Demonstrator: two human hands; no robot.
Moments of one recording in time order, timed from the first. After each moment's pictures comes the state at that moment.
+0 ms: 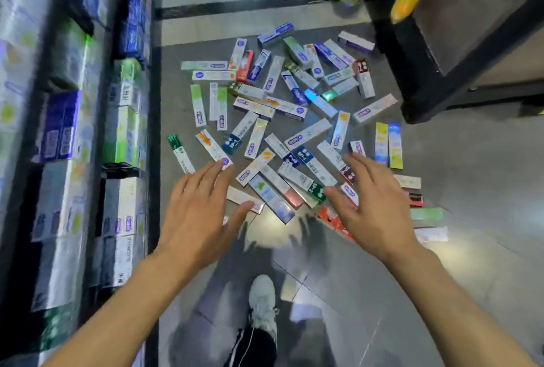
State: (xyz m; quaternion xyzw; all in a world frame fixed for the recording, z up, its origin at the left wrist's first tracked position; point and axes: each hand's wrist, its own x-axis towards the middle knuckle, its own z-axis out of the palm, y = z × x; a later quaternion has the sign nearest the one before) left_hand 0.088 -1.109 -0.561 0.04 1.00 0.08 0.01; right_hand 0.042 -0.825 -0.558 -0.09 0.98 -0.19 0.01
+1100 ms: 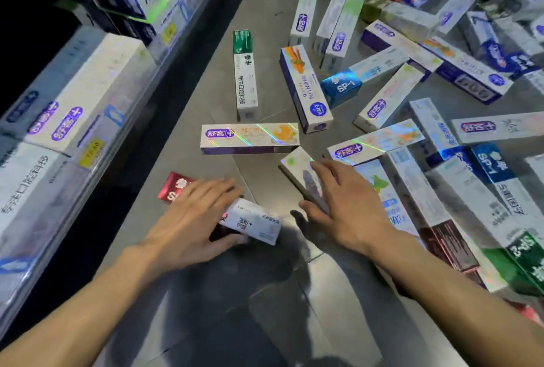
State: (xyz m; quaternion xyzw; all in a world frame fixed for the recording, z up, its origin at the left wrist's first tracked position) left_hand 0.132 -1.299 -1.119 -0.02 0.99 0.11 0.08; right_hand -0.043 -1.052 -1.107 -0.40 0.91 -0.10 0.10
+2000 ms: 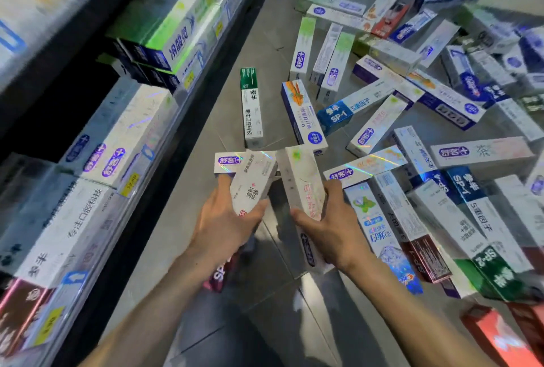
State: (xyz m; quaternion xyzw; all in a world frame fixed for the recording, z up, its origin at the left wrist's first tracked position) left_hand 0.089 -1.248 -1.034 -0.35 0.84 0.41 -0.03; right_hand -0.013 -1.079 -1.033 -0.14 0.87 -0.40 0.26
